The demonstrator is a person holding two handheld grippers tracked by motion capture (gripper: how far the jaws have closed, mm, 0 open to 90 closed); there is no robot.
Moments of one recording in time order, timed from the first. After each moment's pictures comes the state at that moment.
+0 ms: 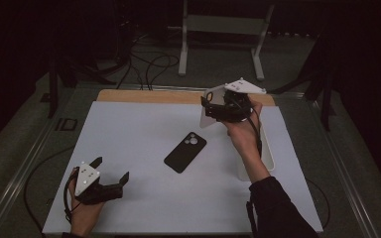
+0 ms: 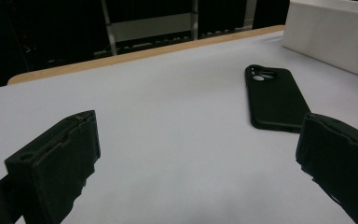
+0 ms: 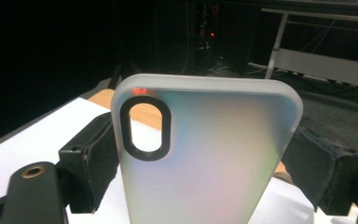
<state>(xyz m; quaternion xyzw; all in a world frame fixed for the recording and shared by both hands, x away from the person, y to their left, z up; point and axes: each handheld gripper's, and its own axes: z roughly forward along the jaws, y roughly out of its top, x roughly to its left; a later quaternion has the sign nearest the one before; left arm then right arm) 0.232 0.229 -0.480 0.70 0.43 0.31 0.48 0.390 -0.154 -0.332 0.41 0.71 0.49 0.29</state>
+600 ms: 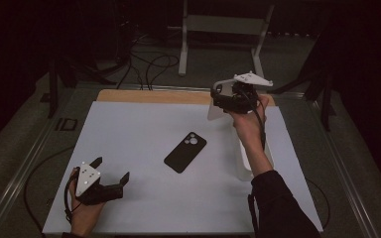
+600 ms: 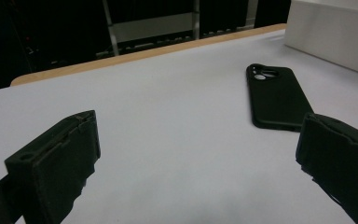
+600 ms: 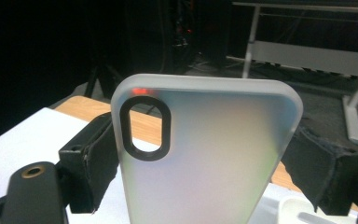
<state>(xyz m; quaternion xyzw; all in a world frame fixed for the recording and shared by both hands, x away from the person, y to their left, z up) 0.231 0.228 -0.480 0.70 0.42 0.31 0.47 0.419 -0.176 -0.335 0.46 0.68 0.48 0.30</state>
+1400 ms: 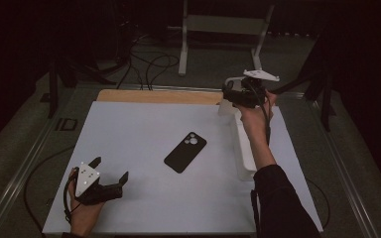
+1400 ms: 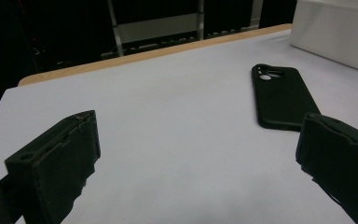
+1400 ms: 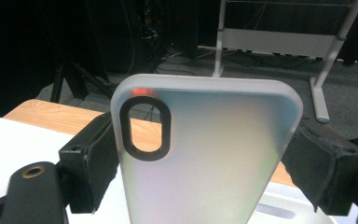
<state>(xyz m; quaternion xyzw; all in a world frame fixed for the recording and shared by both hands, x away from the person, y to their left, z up) 0.231 0.230 -0.481 0.70 0.43 0.32 0.47 0.447 -0.204 -0.347 0.51 0.66 0.45 0.31</state>
